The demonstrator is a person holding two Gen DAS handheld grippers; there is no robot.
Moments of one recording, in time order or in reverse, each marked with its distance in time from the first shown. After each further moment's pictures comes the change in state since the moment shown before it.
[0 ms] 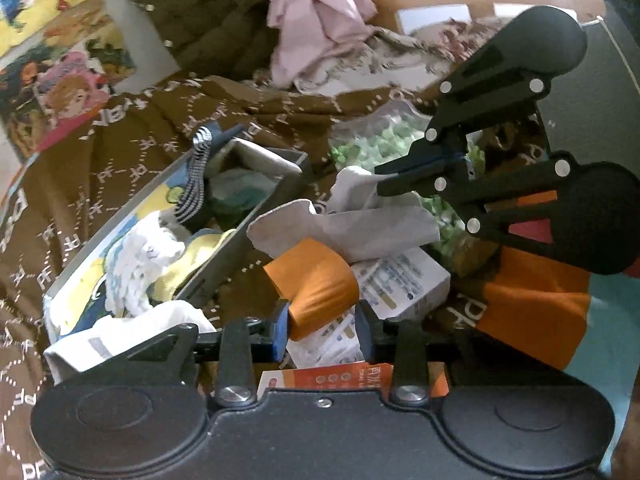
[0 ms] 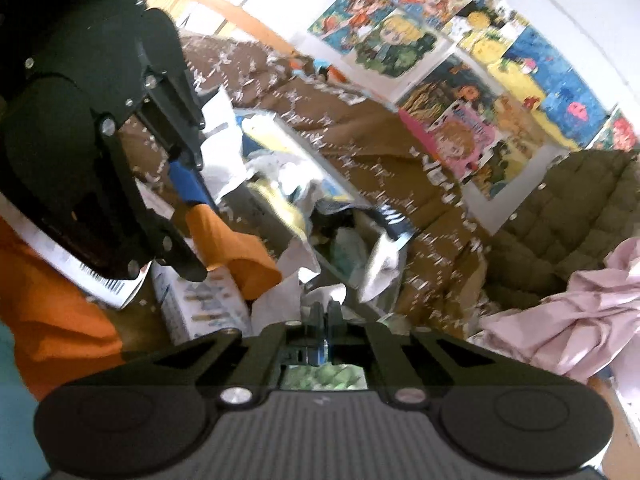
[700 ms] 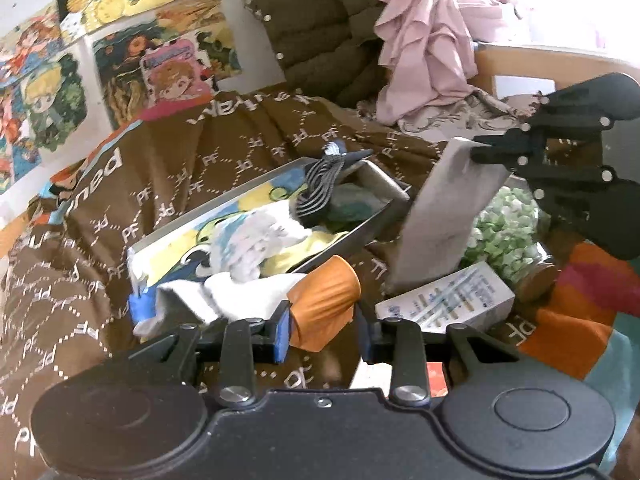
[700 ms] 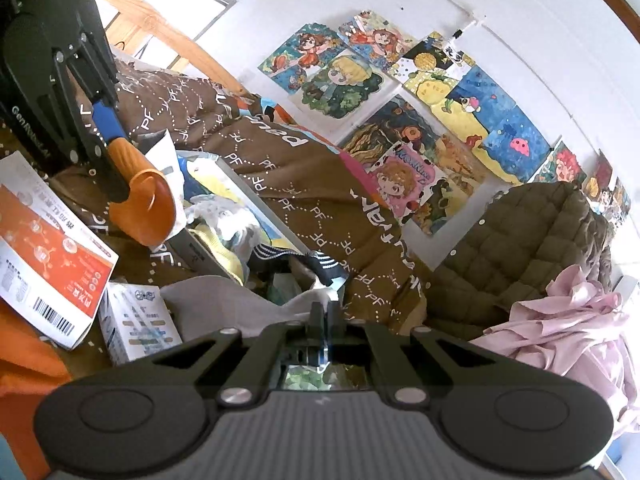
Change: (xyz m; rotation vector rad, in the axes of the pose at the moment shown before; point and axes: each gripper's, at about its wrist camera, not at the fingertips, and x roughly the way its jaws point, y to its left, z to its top) left arm -0.057 0.046 -0.031 -0.224 -0.097 0.165; right arm -0.011 -0.005 0.008 0.004 -0.118 -0.176
